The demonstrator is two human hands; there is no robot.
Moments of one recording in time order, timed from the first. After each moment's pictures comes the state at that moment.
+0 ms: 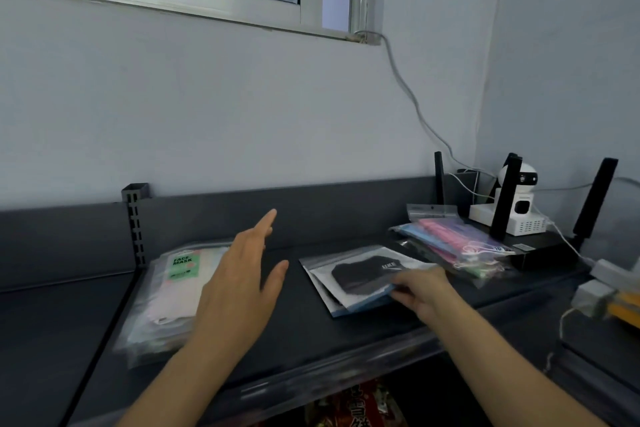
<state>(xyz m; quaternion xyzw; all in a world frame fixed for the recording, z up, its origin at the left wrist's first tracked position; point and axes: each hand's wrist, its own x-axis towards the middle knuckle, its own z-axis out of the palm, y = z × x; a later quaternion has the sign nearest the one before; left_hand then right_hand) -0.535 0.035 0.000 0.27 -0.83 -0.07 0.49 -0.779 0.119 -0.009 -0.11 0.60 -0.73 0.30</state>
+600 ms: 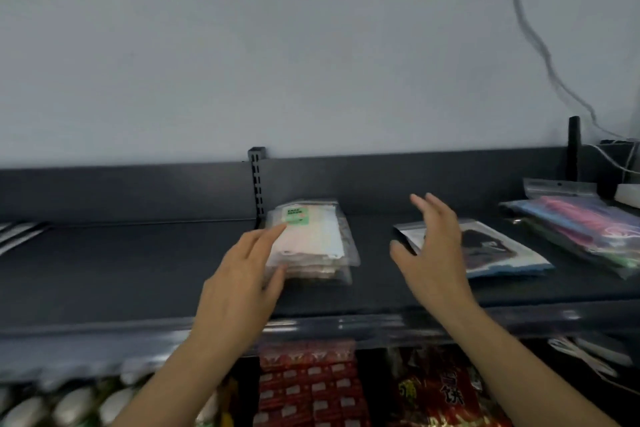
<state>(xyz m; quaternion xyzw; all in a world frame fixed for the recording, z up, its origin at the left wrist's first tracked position) -0.410 0.052 -0.034 0.43 -0.81 0.05 0.40 -0.638 0.118 -0.007 -0.55 0.66 -0.51 -0.01</state>
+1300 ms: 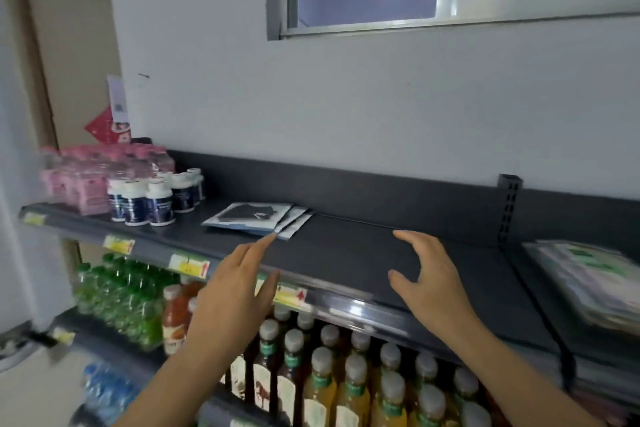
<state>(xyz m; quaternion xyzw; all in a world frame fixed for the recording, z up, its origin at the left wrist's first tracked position) -0.006 0.074 -0.036 0.59 -0.68 0.11 0.41 -0.258 0.051 -0.003 -0.74 0.50 -0.44 0.10</state>
